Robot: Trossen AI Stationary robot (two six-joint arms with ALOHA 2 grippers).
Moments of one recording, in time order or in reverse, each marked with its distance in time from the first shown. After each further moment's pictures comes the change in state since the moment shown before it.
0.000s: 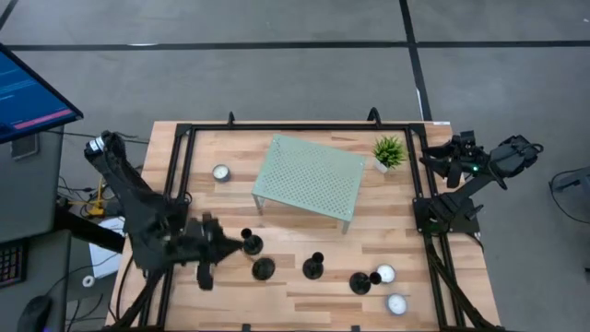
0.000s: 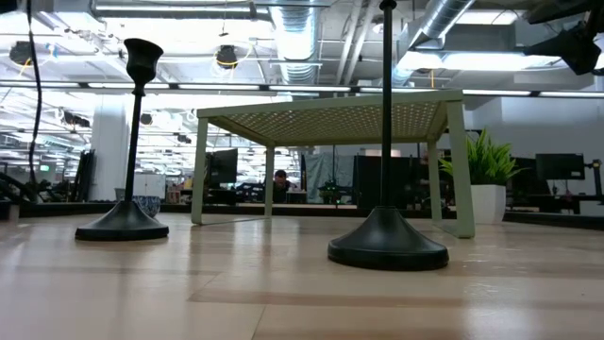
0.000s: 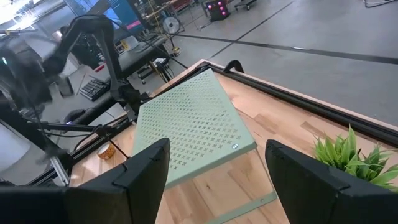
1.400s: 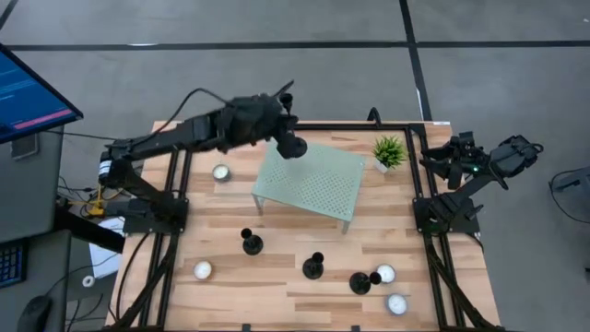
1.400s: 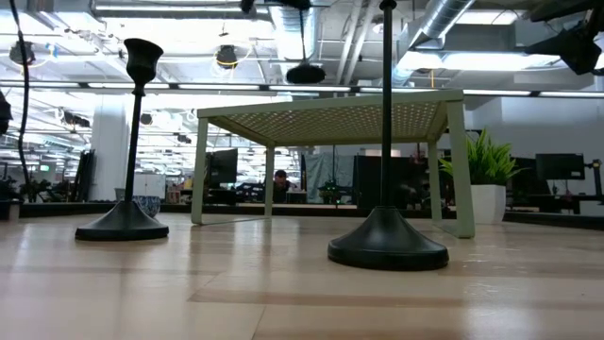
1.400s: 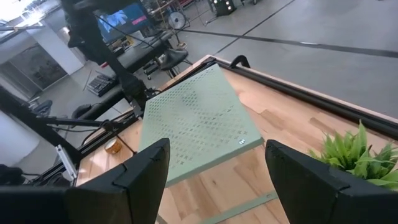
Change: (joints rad) left arm 1.148 0.375 0.763 -0.657 0.765 0.290; right arm 0.000 0.000 0.000 0.004 -0.041 0.002
